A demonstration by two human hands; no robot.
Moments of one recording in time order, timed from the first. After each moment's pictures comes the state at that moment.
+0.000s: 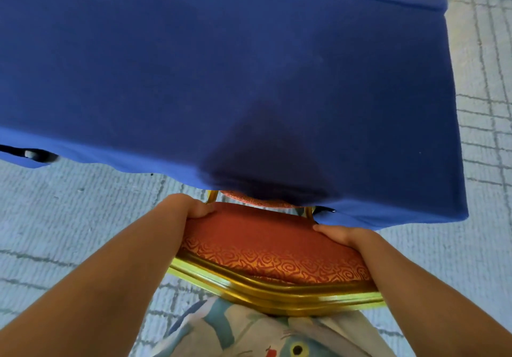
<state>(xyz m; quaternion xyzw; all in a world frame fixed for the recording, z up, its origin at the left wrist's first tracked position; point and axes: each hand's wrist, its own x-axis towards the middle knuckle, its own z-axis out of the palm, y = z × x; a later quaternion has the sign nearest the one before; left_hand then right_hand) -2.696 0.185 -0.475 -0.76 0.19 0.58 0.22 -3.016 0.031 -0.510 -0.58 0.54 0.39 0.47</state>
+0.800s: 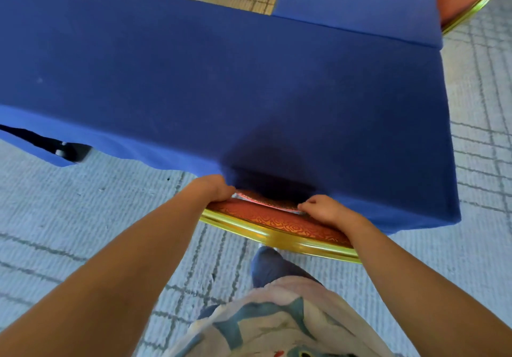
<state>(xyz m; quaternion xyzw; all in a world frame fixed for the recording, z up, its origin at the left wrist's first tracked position) -2.705 0.204 -0.411 -0.84 0.34 0.40 0.11 -2.940 0.067 -0.428 -0.73 0.49 0.26 0.40</state>
